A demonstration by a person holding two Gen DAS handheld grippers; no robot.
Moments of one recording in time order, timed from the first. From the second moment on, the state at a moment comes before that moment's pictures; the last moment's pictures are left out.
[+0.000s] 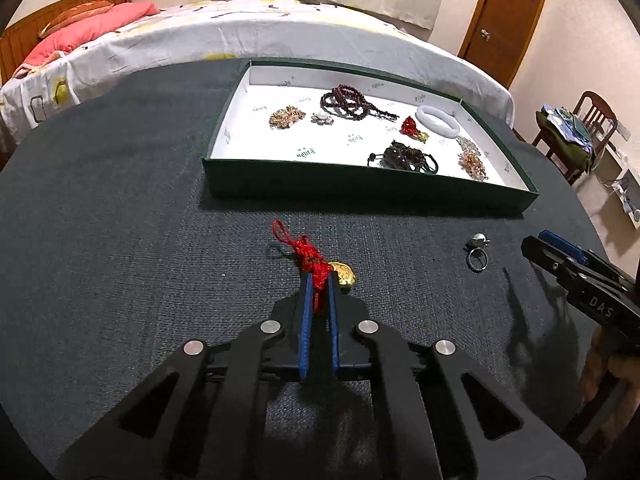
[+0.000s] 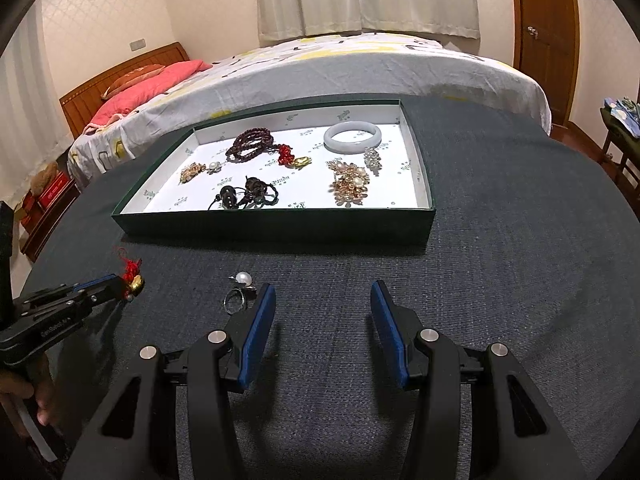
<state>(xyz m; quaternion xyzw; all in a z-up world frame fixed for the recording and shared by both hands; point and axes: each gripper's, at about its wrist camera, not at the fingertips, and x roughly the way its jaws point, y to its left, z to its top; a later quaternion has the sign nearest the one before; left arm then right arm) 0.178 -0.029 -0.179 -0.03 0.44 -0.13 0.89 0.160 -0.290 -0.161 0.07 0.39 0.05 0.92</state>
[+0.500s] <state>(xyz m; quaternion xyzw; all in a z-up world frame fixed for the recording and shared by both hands) 0.185 -0.017 -0.178 -0.05 0.46 -0.13 0.88 0.163 -0.283 -0.163 0.06 0.40 0.06 0.91</state>
